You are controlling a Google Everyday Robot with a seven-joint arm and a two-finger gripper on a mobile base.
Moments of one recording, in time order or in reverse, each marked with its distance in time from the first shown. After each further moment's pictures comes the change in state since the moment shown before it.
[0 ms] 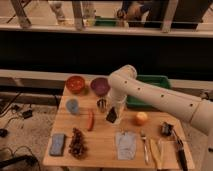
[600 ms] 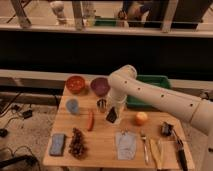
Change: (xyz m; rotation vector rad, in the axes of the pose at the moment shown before) arm 0.000 0.000 0.000 0.000 0.000 0.000
